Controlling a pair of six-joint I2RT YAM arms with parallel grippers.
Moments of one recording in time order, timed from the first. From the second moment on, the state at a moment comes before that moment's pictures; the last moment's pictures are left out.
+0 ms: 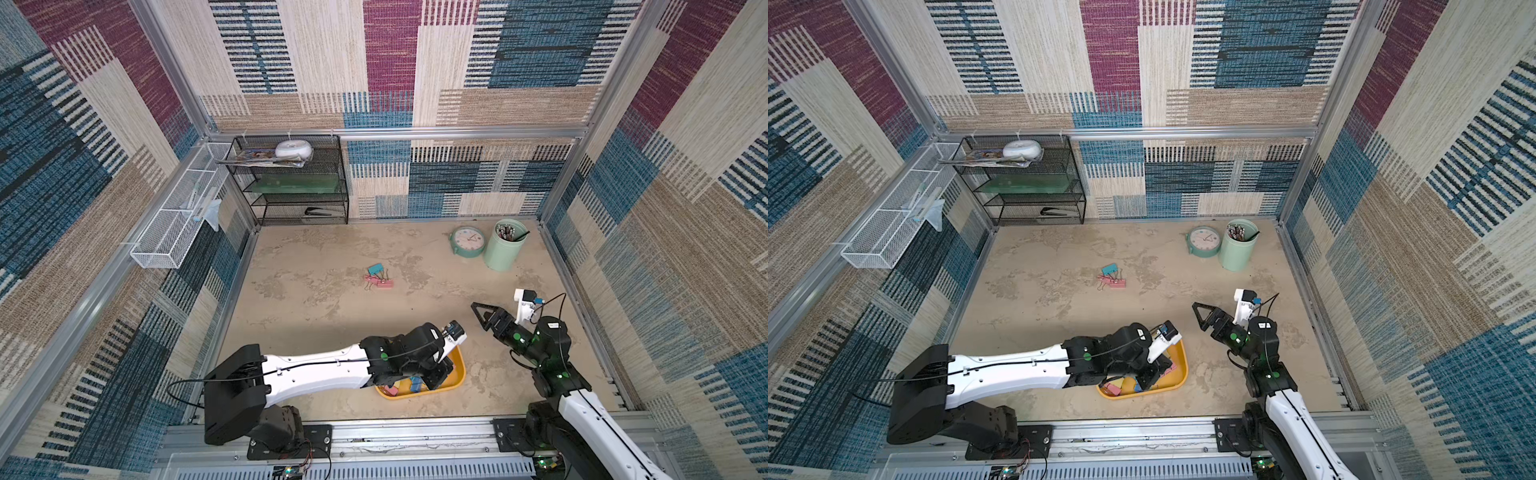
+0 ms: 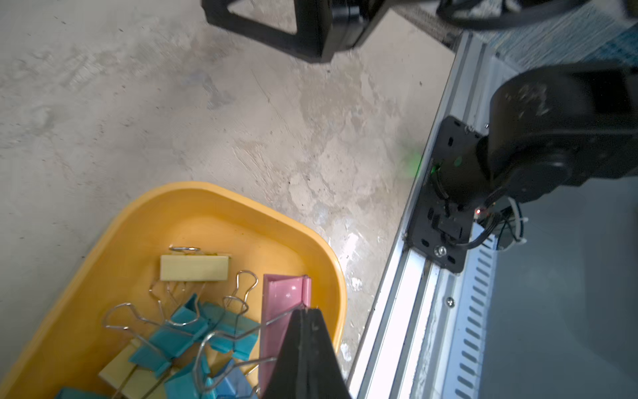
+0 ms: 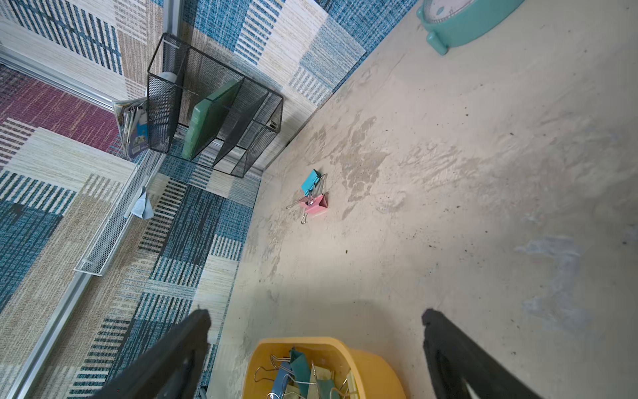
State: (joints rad) left arm -1.20 1.51 0.96 -0.22 0.07 -0.24; right arm 0.18 0.62 0.20 0.18 -0.45 0.89
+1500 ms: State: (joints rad) left arm -0.28 1.75 1.00 0.05 0.16 -0.83; right arm 0.59 0.77 0.30 0.30 -0.31 0.88
